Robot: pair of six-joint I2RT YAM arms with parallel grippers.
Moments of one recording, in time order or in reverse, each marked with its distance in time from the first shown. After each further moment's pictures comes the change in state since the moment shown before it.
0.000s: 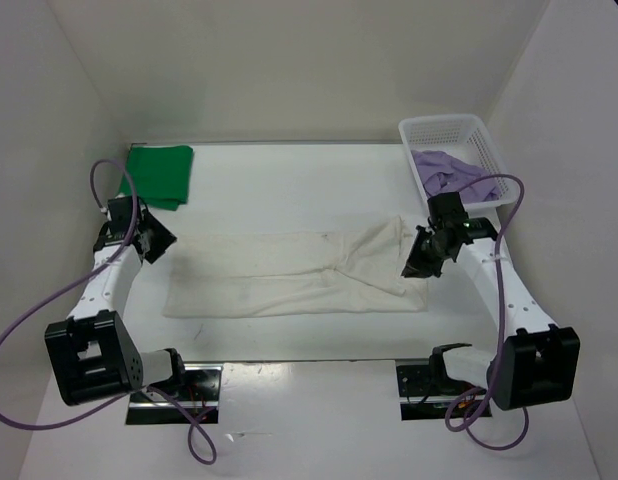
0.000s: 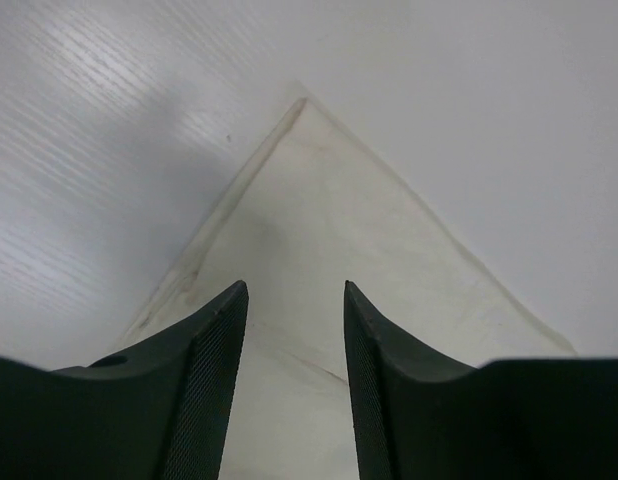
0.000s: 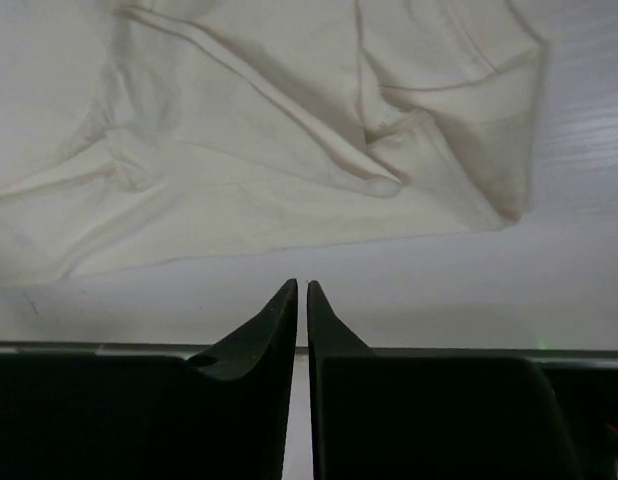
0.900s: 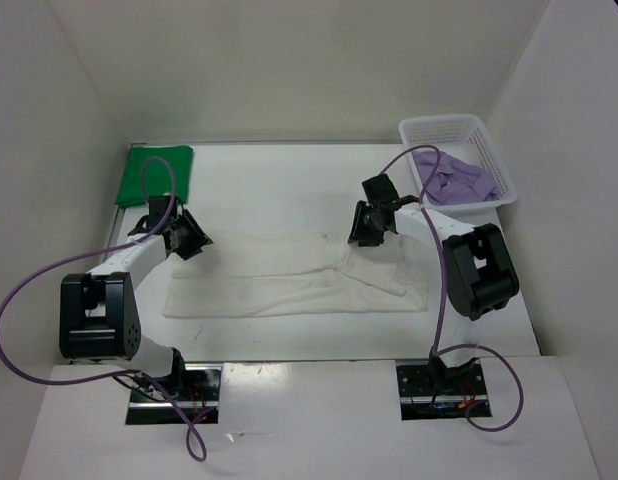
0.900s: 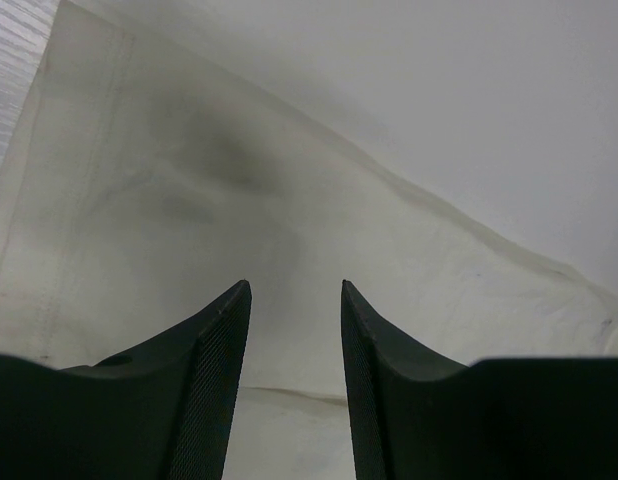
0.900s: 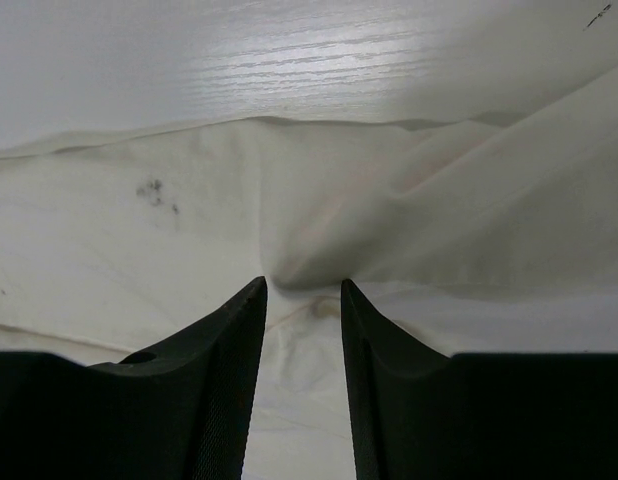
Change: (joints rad) left arm -0.187 0.208 -0.013 0.185 0.117 -0.024; right arm 0.254 0.577 0.177 0.569 0.066 0.034
